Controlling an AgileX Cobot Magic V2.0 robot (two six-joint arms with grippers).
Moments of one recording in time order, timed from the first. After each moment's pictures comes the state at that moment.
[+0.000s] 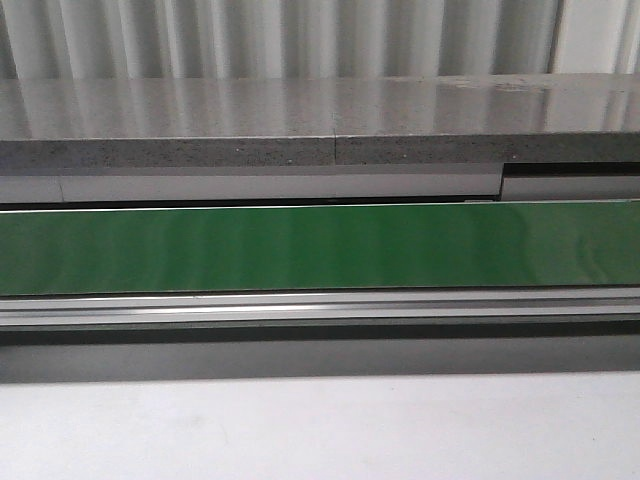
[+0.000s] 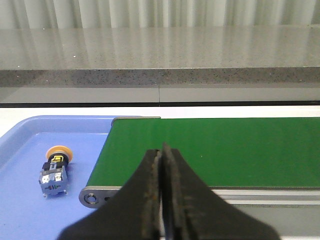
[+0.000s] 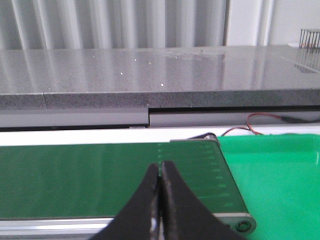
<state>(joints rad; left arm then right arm) 0.01 0.00 0.00 0.12 0.18 -0.09 -0.06 0.08 0.03 0.01 -0.07 0.04</state>
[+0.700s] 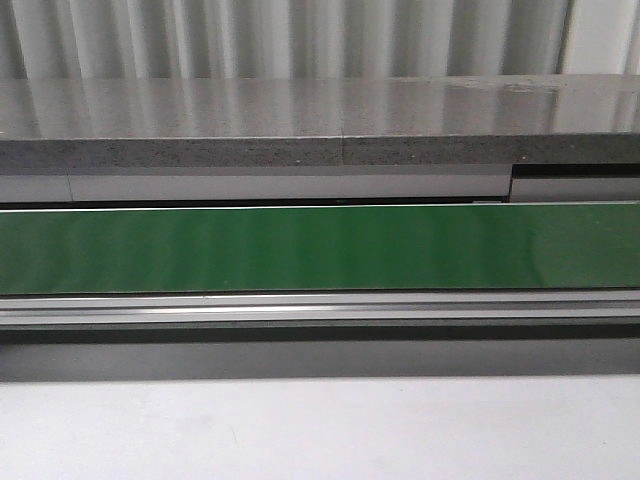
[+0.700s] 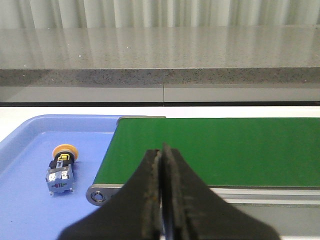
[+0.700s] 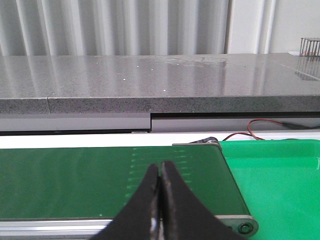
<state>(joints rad) 0.01 0.00 0.00 0.12 0.18 -0.09 -0.07 -0.01 0.03 -0.01 0.01 0.05</state>
